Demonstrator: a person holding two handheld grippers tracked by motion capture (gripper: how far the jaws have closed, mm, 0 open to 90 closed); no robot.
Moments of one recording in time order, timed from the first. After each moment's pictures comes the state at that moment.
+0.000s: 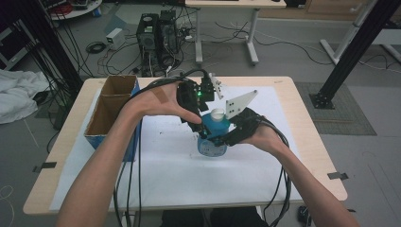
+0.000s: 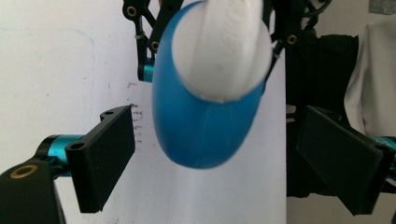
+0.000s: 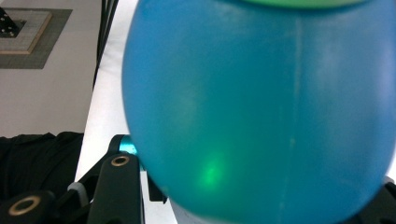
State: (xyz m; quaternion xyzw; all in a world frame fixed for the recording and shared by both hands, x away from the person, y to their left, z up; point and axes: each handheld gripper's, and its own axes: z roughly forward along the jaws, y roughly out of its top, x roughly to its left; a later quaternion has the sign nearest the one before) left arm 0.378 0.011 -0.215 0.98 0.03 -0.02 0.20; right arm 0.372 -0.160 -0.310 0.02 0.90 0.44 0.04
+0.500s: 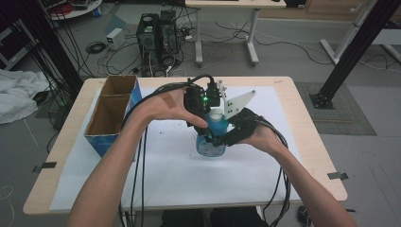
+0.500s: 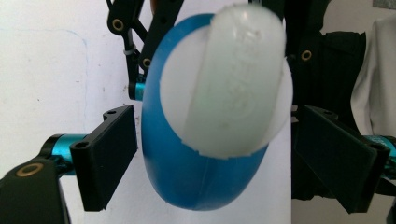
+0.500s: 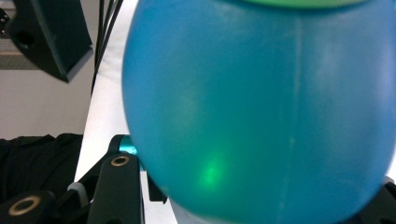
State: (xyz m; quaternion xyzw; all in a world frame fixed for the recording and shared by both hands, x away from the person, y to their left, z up) left arm 0.380 -0.001 -0.228 0.98 0.03 -0.02 0.20; right arm 0.372 -0.156 -0.311 0.02 0.90 0.44 0.04
